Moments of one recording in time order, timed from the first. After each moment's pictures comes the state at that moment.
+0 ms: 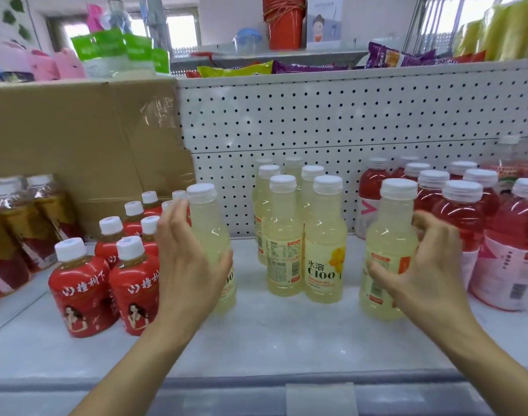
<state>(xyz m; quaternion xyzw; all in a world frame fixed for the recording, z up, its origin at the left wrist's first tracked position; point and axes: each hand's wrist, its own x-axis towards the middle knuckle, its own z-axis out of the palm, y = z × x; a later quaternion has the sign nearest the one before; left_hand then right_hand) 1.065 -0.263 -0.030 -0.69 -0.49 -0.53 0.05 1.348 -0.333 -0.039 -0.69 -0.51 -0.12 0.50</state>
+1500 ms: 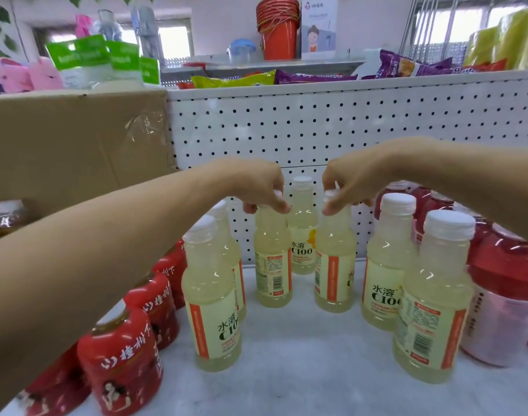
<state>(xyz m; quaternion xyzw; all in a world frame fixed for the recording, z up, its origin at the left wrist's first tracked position) 1.138 -0.124 0.131 -0.89 -0.45 0.00 0.02 1.322 -0.185 0.145 -0.66 -0.74 -0.03 -0.09</state>
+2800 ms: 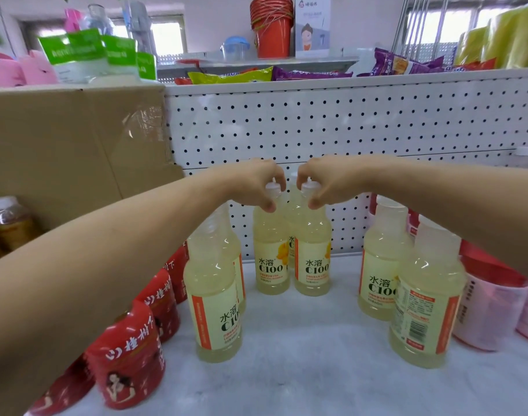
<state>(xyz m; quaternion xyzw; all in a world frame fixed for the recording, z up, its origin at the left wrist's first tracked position) 1.130 -0.120 0.118 -0.91 -0.42 -0.07 0.00 1.295 -0.179 0.124 -0.65 -0.76 -0.03 0.02</state>
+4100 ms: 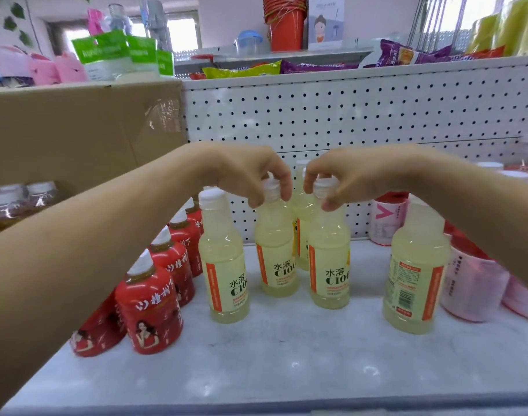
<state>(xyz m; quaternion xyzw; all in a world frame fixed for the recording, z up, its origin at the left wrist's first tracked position) 1.101 -0.200 0.138 -0.92 -0.39 0.00 -0.04 1.286 -0.259 0.123 -0.64 -0.77 0.02 0.06</state>
